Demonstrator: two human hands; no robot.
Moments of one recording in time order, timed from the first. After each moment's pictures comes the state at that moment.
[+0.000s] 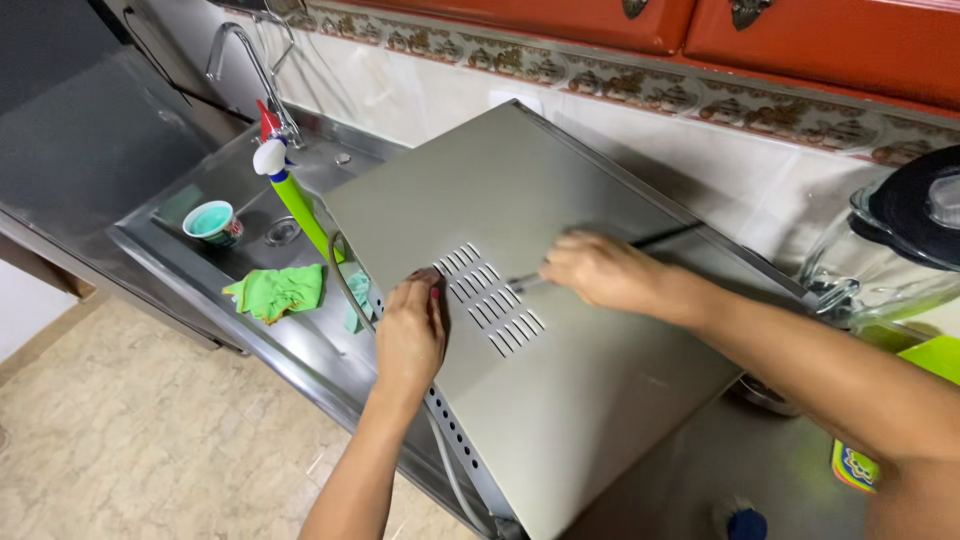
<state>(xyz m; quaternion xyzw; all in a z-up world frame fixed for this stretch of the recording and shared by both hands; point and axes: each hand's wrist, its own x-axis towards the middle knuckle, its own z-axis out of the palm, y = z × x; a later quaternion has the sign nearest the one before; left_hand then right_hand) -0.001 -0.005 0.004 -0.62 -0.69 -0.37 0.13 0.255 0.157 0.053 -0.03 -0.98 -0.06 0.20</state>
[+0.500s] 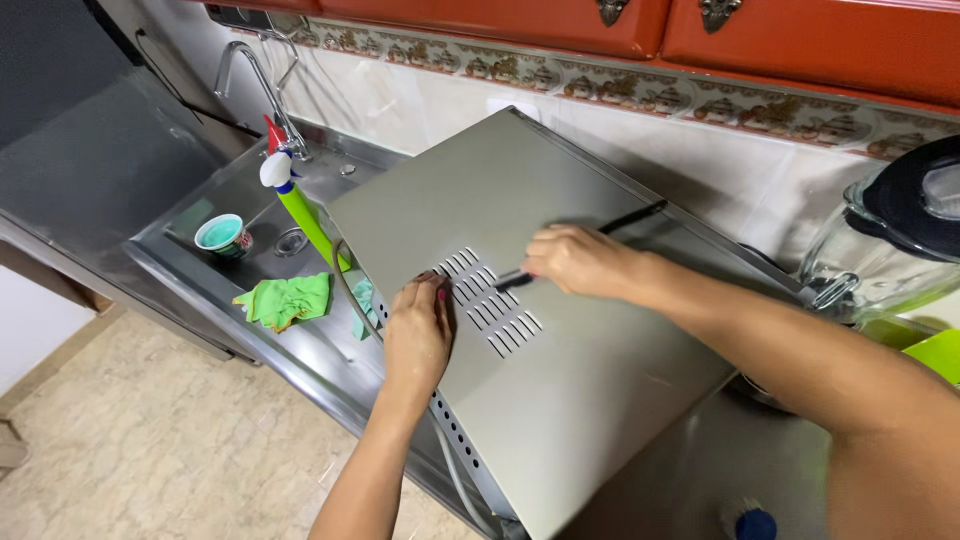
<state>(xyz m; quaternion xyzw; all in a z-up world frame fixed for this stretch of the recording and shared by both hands) 0.008 -0.002 0.009 -0.62 -0.68 -0.36 0.15 0.231 0.181 0.042 0.03 -0.97 -0.05 0.23</state>
